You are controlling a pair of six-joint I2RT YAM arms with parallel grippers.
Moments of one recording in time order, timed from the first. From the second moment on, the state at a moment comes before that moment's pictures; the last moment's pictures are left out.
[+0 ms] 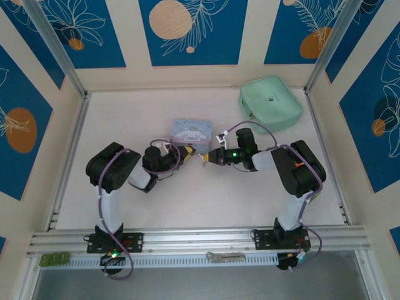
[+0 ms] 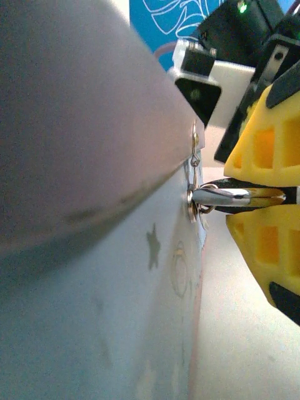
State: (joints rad) left arm -0.49 1.99 0.55 1.26 0.46 -1.38; right arm 0.38 1.83 0.74 0.44 -0.95 0.62
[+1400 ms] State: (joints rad) left arm -0.53 1.97 0.56 1.26 0.50 -1.39; right arm 0.37 1.78 0.70 0.43 -0.95 0.62
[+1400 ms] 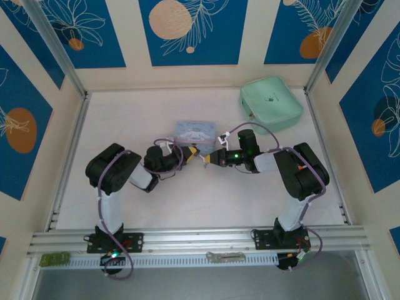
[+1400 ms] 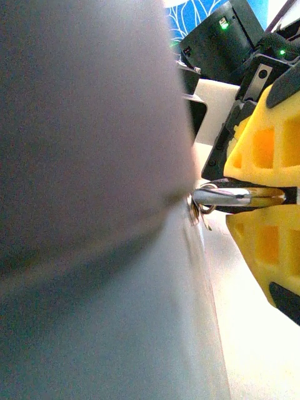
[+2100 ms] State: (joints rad) left arm -0.53 1.97 0.56 1.26 0.48 -1.39; right arm 0.39 1.80 0.79 0.30 -0.91 0.62
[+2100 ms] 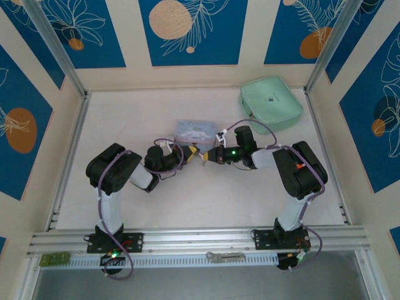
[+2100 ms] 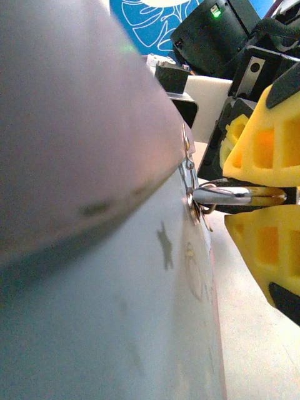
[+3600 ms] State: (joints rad) left arm -0.54 1.95 0.59 1.26 0.54 -1.35; right arm 0.40 1.78 0.87 0.20 -0.79 0.64
